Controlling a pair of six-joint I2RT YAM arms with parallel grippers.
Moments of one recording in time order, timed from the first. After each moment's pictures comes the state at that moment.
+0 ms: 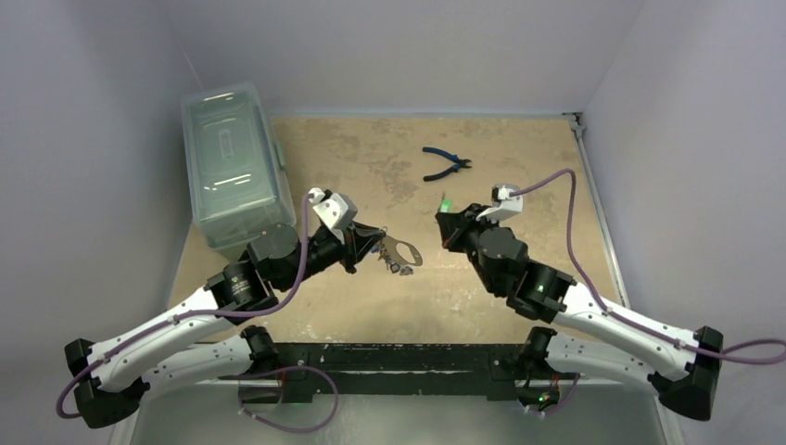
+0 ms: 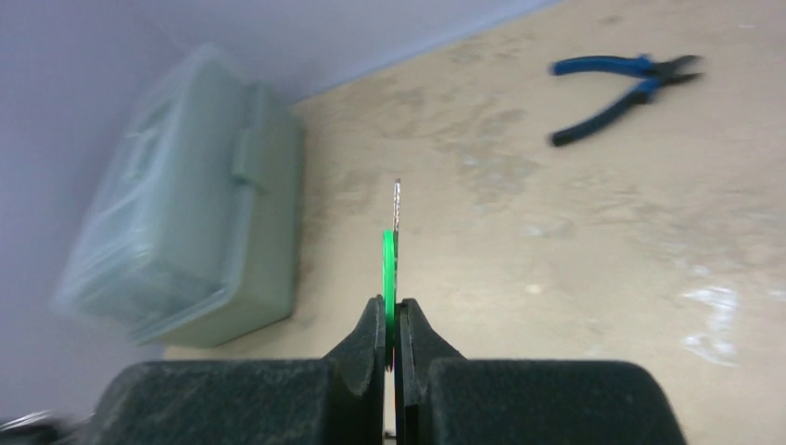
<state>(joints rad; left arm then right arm) -1.00 0.79 0.83 -0.09 -0.04 -0.16 1.08 0.85 0.77 -0.08 0.72 0.71</state>
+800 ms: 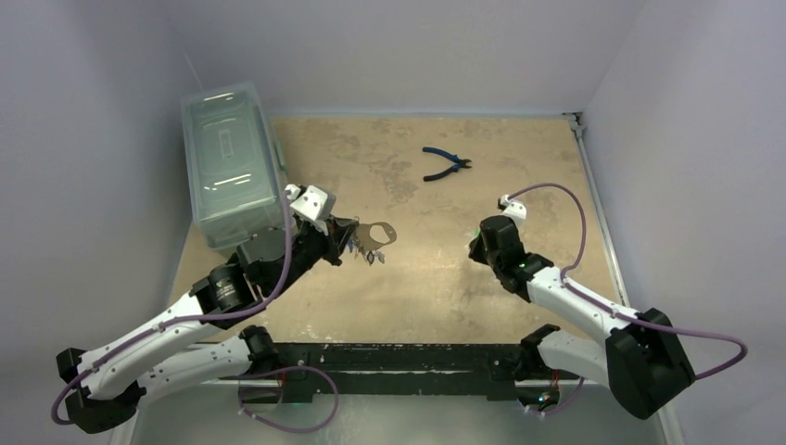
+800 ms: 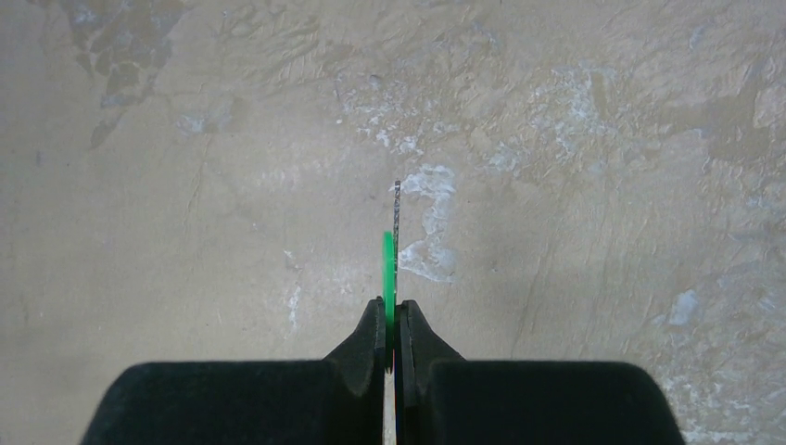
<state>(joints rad) -1.00 0.73 0.85 -0.25 -0.35 -0.21 0.51 1.09 0.48 -0.09 0.36 0.69</state>
